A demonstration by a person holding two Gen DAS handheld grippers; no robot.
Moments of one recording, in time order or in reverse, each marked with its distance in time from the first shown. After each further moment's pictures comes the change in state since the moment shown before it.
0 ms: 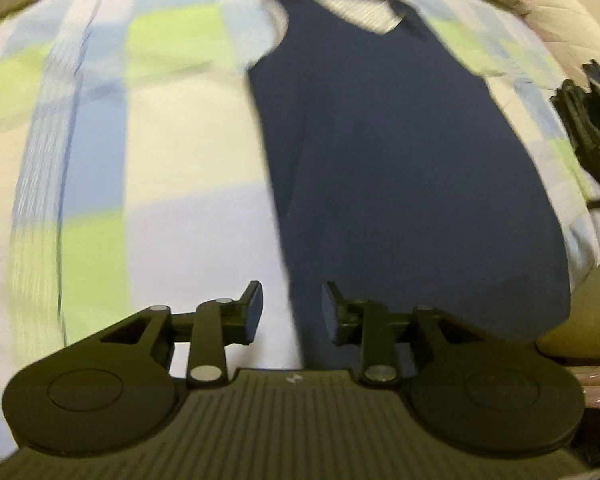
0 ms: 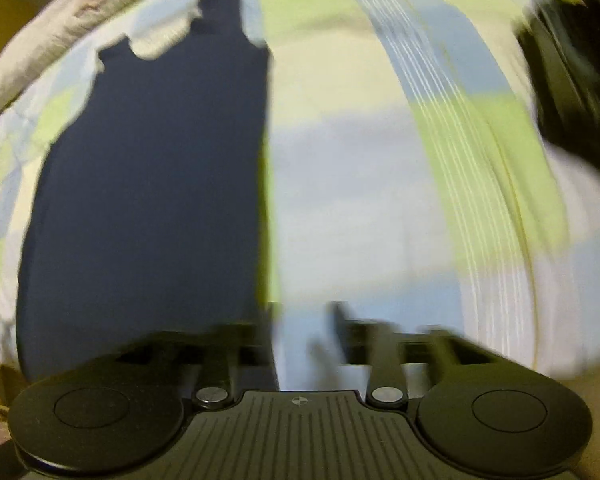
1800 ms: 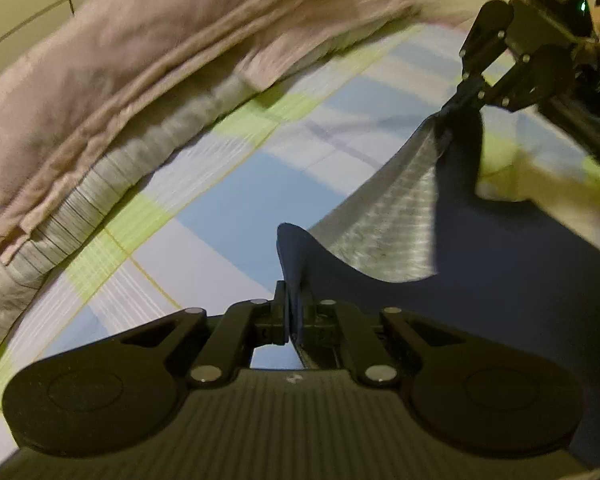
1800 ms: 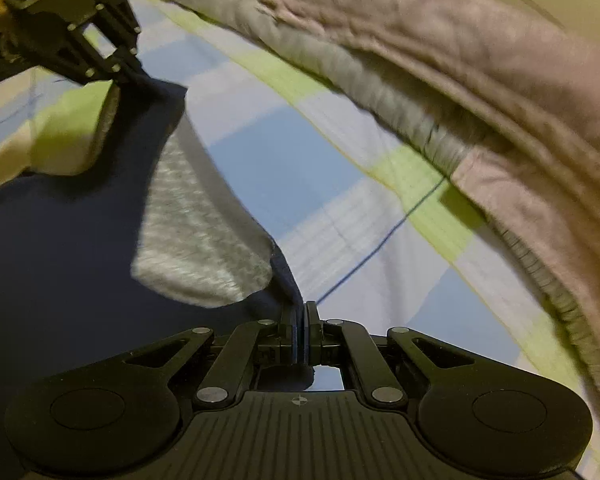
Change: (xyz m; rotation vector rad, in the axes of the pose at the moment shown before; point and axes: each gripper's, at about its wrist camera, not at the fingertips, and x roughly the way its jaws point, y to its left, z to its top) left arm 0.122 -0.003 0.327 0.623 -0.231 -0.111; right arm 0.151 0.119 0.334 -1.039 -0.165 0.035
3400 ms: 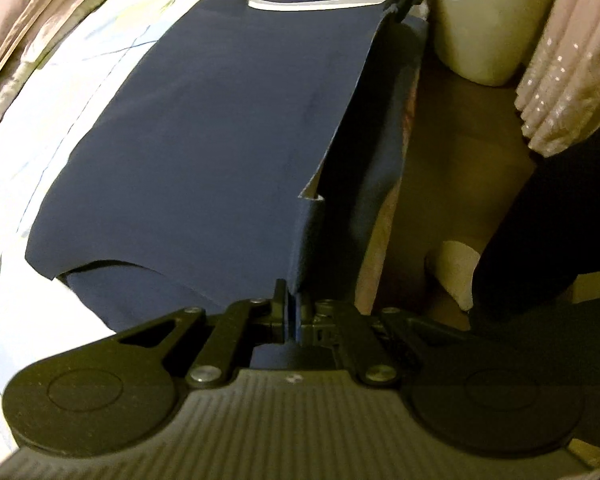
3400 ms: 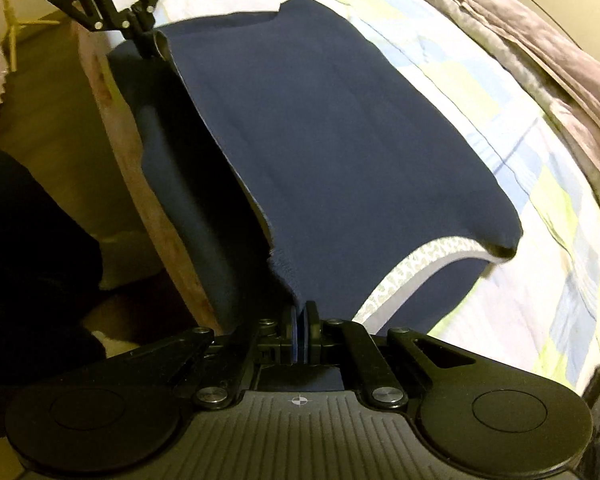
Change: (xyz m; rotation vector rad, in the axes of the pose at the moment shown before) left arm -0.135 -0.409 -0.284 0.386 0.207 -0.068; right arm -0.128 0.476 -0.242 -0.057 0.111 -0.066
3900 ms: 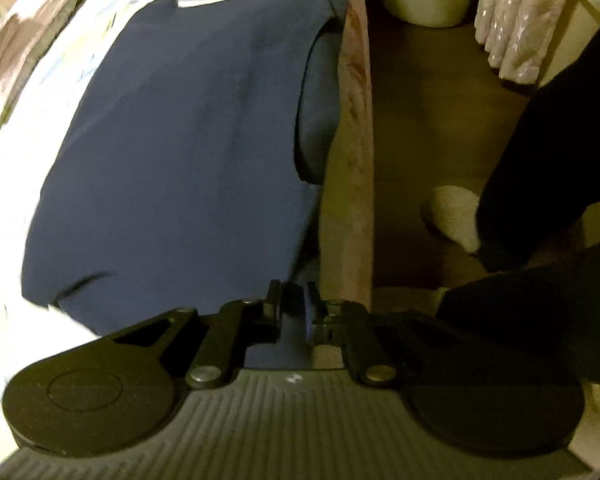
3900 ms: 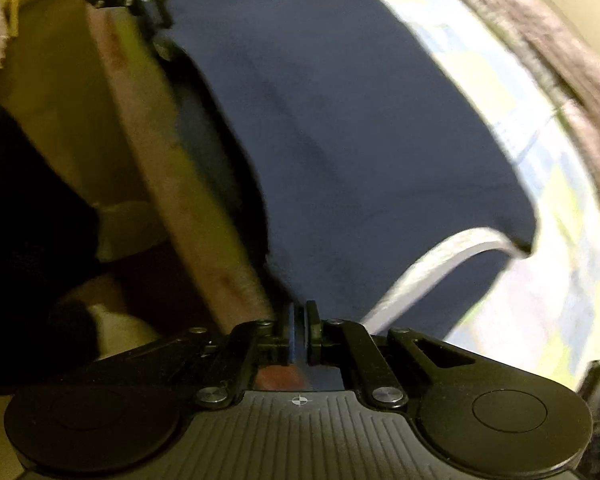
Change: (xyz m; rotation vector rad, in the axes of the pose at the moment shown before) left arm -0.005 -0.039 -0.021 0.181 0.047 0.006; right arm 0.007 0.036 -0.007 -0.056 0.081 0.014
